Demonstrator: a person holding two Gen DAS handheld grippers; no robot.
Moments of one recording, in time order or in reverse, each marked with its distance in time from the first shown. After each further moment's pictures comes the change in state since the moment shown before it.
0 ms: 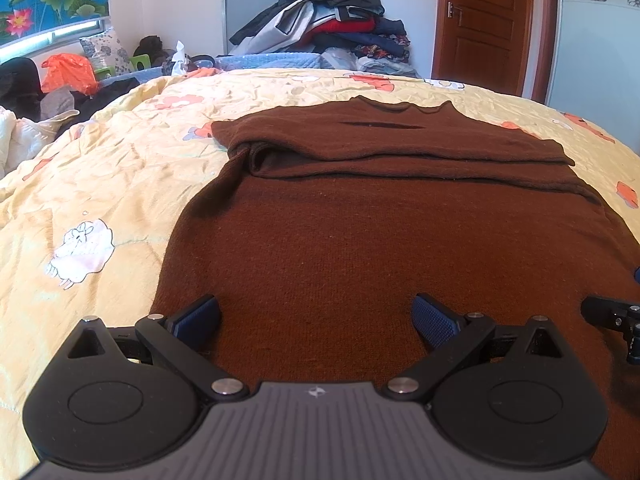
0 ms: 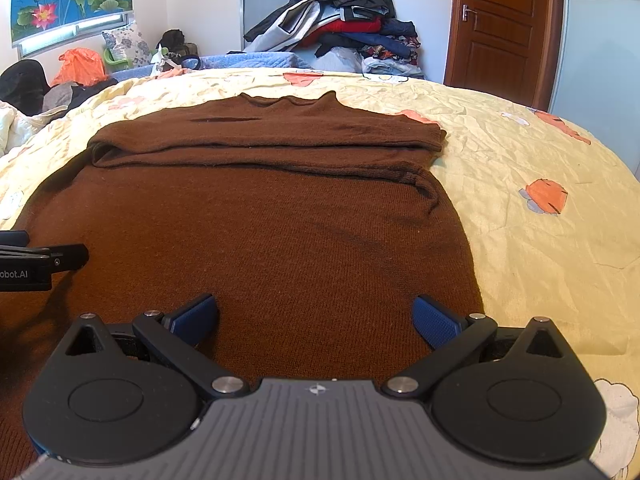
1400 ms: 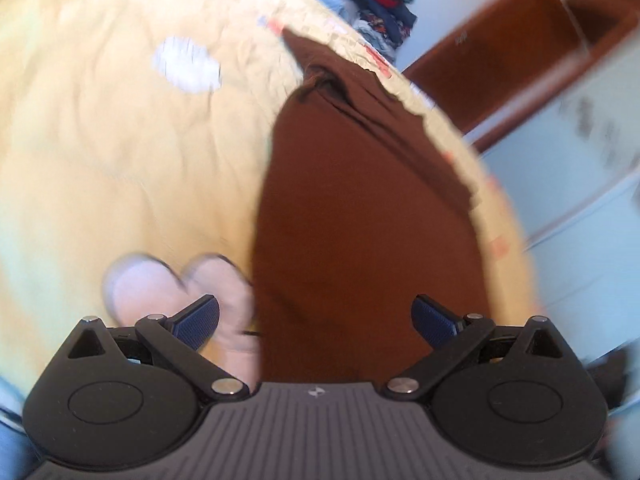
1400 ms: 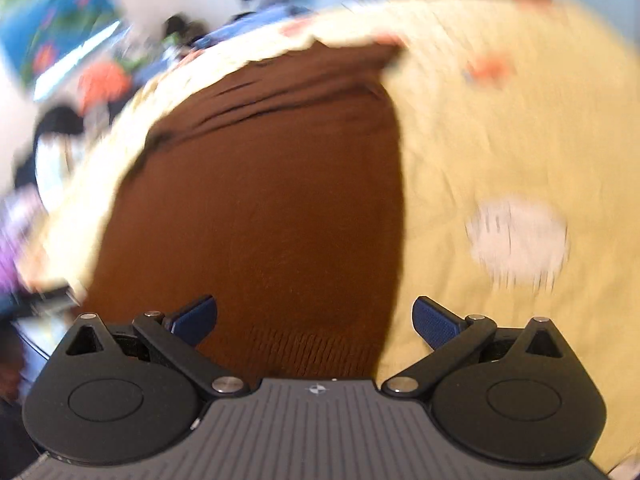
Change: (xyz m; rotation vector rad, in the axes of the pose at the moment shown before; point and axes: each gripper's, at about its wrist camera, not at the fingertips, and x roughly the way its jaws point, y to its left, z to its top) left arm -0.089 0.146 -0.061 -0.598 0.267 -0.518; right arm -0.107 -0.103 -0.037 0.461 0.330 0.338
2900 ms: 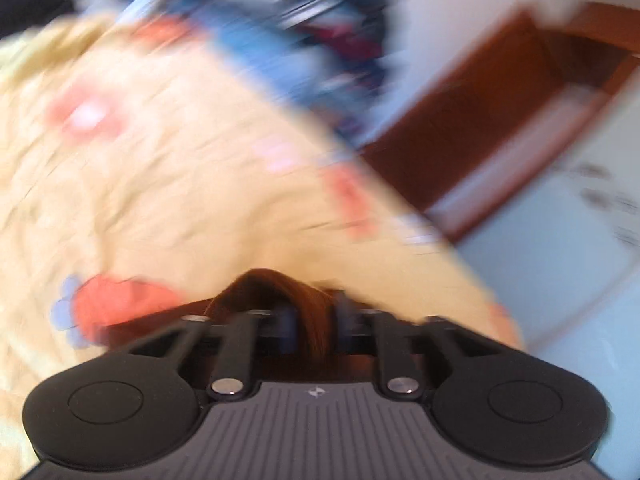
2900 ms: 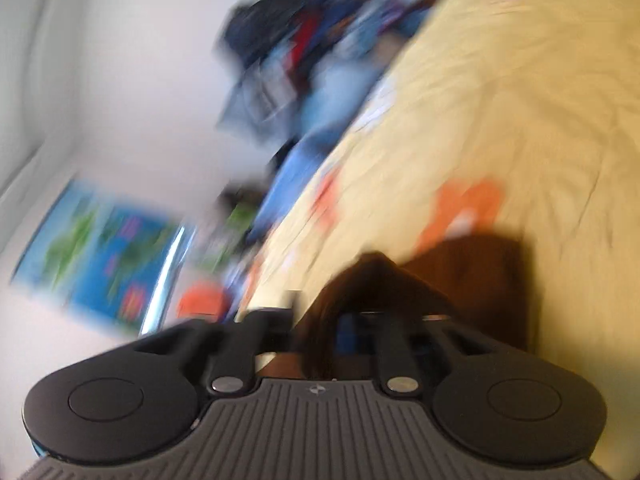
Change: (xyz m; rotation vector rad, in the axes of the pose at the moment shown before) left arm 0.208 -0.088 0.317 0.068 -0.124 0.115; right arm 0.165 -0.050 0.310 0.442 -0.331 0.296
